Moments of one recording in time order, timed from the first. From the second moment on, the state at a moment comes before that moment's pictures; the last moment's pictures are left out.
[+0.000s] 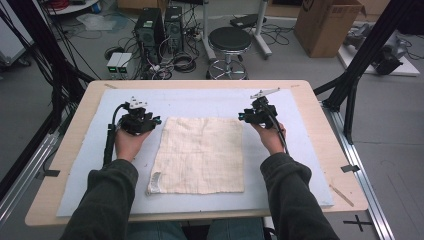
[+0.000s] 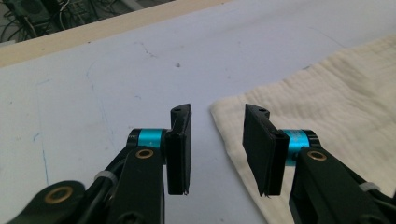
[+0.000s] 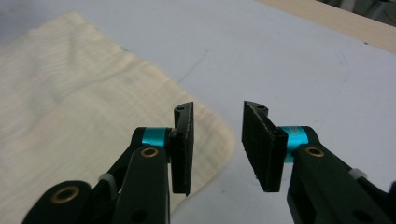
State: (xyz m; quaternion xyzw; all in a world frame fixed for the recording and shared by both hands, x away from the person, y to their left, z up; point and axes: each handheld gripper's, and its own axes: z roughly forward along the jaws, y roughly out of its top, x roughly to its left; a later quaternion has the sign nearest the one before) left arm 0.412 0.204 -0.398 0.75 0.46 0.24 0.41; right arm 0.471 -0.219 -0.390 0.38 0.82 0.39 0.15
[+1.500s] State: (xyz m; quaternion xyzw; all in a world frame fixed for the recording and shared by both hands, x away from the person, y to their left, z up) left arm 0.271 0.195 -0.443 0.86 0.28 0.11 0.41; right arm 0.305 -0.211 -0.440 0.19 0.90 0.38 0.05
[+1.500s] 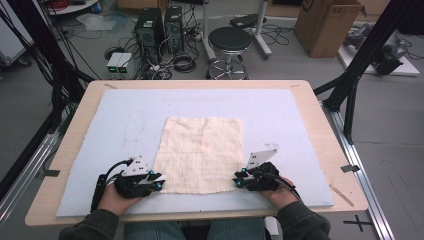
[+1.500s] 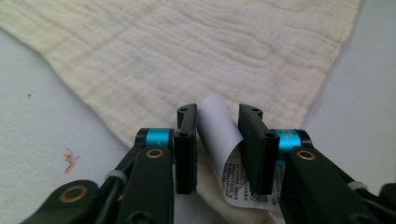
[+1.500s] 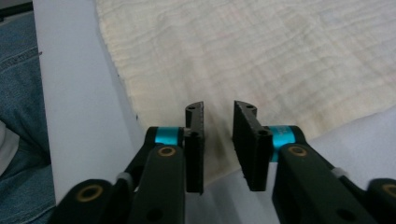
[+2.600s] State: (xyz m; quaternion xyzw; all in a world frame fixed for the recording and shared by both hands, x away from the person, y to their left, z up) left arm 0.254 0.185 -0.437 0.87 0.24 0.09 0.43; right arm 0.295 -0.238 -0.434 0.19 0.89 0.41 0.03
